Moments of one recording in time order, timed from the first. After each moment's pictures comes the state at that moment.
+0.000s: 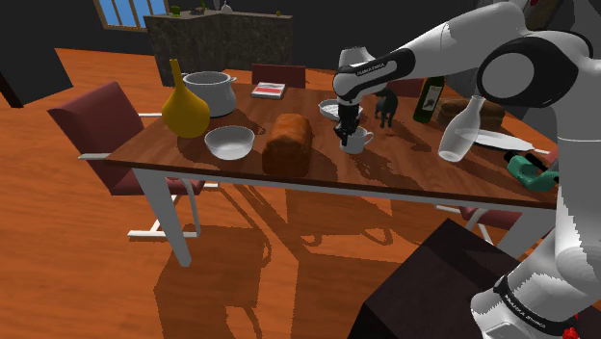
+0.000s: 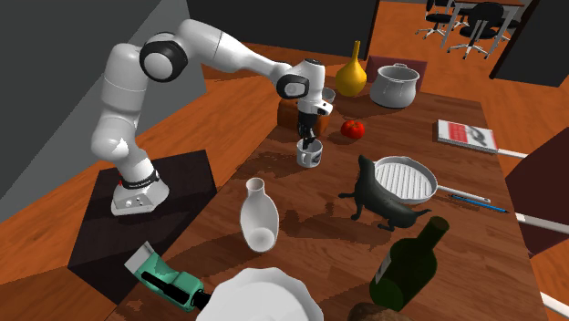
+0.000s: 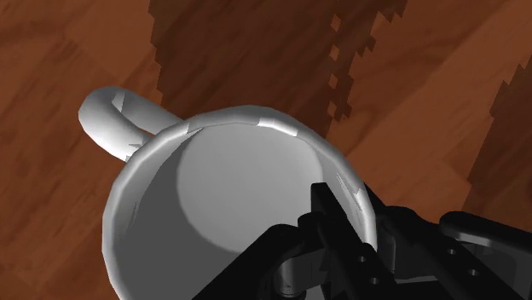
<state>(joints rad) -0.02 0.53 -0.12 -1.55 -0.01 2.02 -0.16</state>
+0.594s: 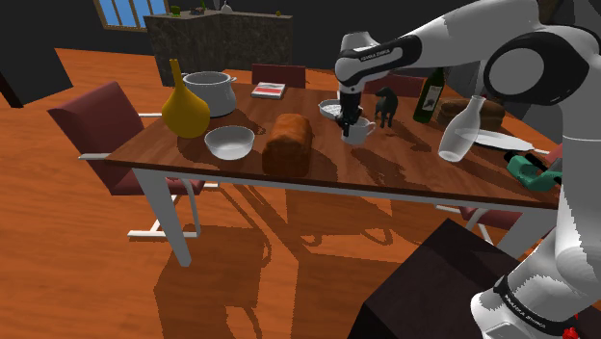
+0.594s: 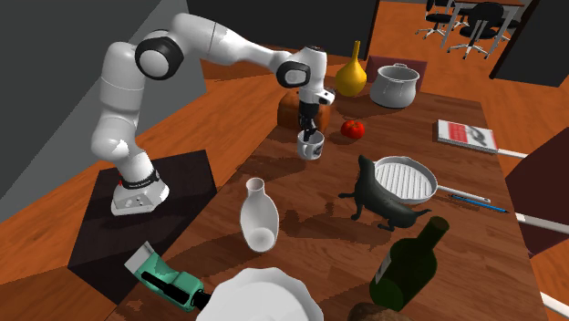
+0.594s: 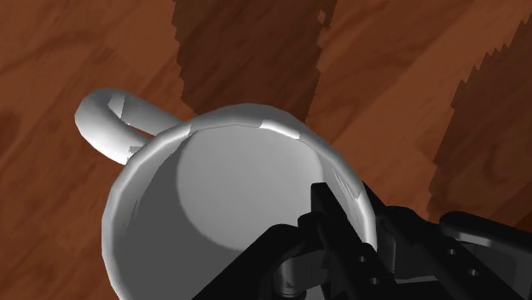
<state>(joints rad) -0.02 0.50 -0.12 -1.50 -0.01 1.93 -0.17</state>
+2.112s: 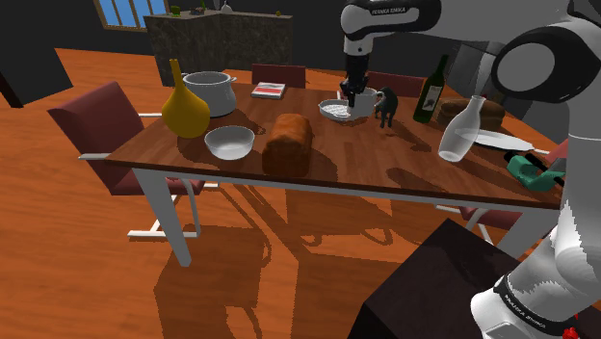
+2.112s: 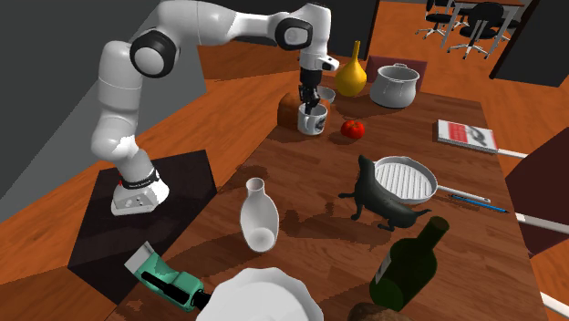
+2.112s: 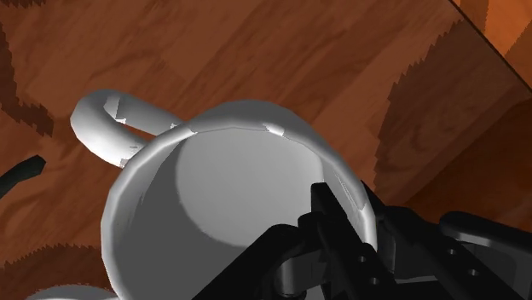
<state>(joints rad) -0.02 0.46 -0.13 -1.24 -0.02 1.64 -0.18</state>
